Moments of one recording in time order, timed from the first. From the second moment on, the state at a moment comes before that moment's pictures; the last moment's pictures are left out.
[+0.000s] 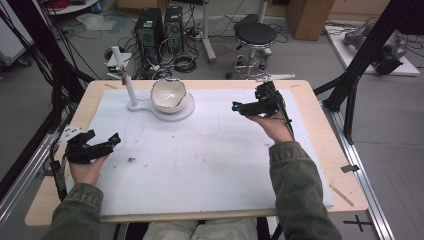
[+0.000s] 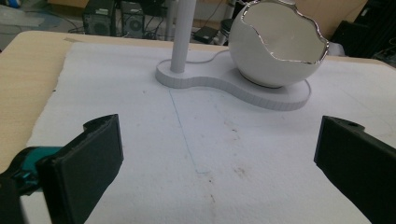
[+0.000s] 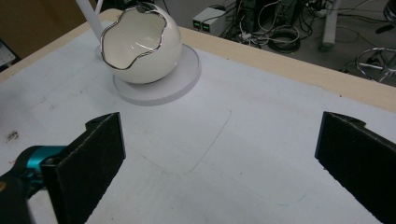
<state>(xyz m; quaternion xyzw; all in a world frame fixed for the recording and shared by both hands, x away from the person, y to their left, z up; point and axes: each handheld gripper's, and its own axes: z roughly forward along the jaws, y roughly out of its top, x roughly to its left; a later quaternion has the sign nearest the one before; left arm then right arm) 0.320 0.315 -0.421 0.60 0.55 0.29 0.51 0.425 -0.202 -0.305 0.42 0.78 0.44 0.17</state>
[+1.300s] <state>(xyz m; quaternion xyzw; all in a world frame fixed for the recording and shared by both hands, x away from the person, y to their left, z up) 0.319 0.312 -0.422 0.61 0.54 0.28 0.51 0.377 -0.259 -0.370 0.47 0.74 0.42 0.24</state>
